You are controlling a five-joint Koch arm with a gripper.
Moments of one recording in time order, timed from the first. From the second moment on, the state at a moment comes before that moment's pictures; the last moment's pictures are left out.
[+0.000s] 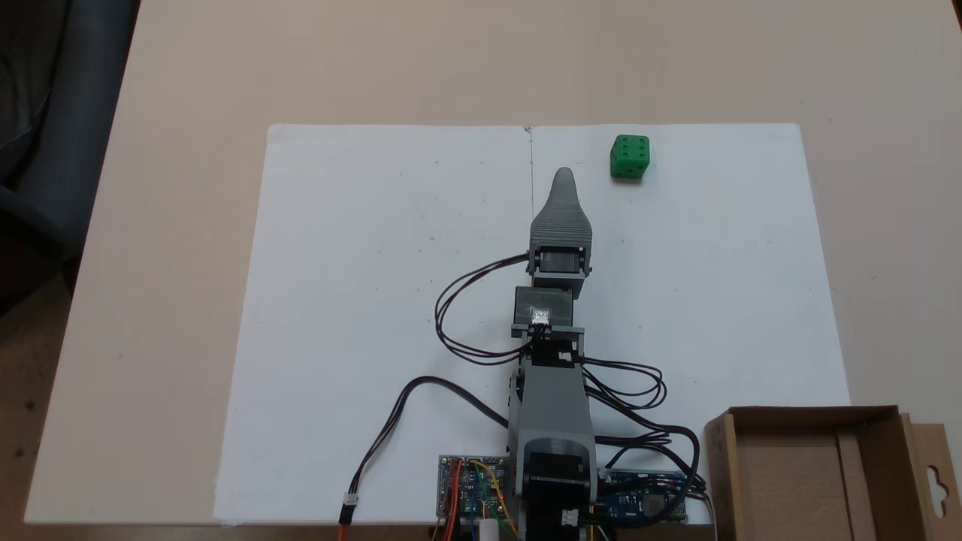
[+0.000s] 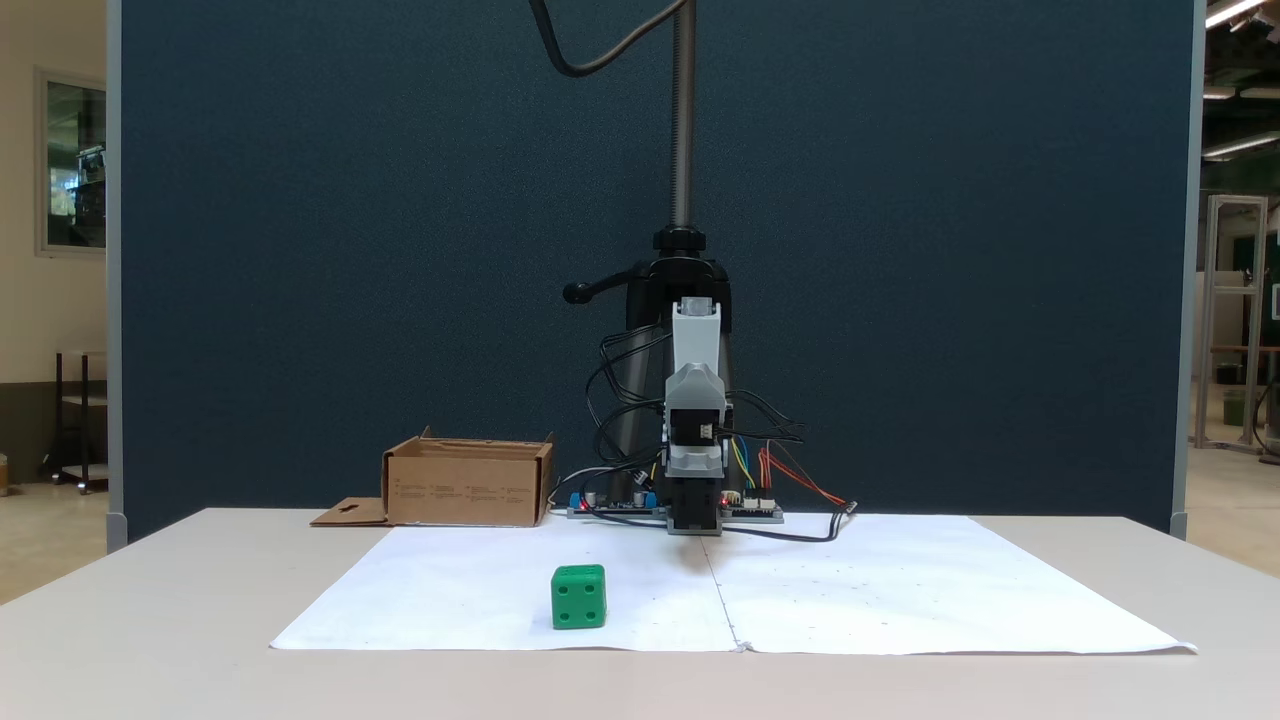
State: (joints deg) arm 3.2 129.3 175.6 -74.4 0.0
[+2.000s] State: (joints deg) arm 8.0 96.5 61.6 78.0 -0.9
